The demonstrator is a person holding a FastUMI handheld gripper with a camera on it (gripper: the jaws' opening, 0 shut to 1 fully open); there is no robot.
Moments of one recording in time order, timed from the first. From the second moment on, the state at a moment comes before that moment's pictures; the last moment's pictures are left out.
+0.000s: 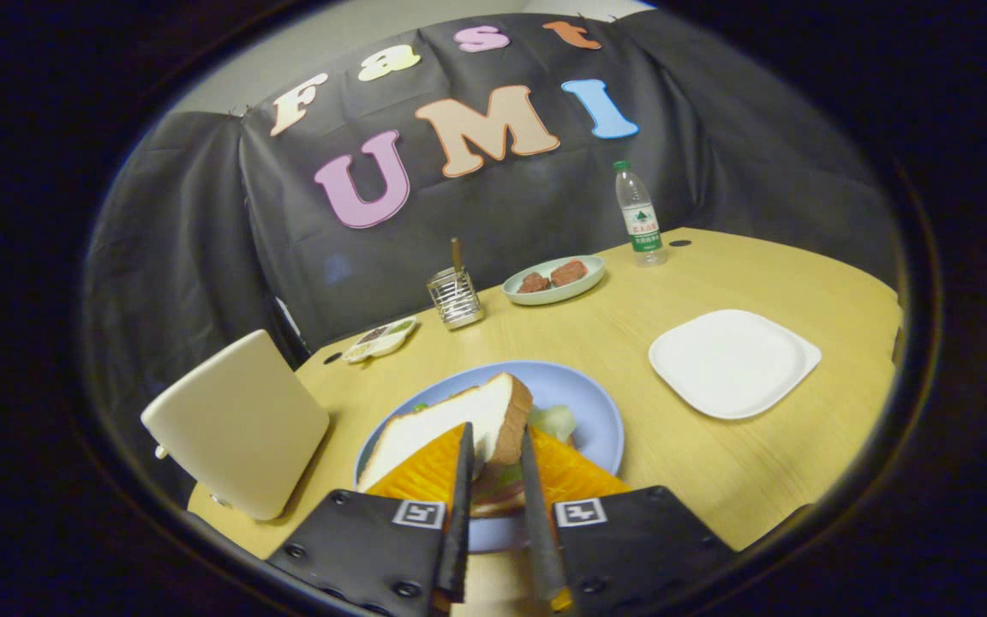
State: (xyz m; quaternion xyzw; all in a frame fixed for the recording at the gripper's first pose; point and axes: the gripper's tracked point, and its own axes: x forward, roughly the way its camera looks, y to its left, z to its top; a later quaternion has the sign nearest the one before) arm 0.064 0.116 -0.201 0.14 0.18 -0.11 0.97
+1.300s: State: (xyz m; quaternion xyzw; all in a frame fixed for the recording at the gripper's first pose) arm 0.059 0.056 0.004 -0.04 -0.01 -0.06 1.00
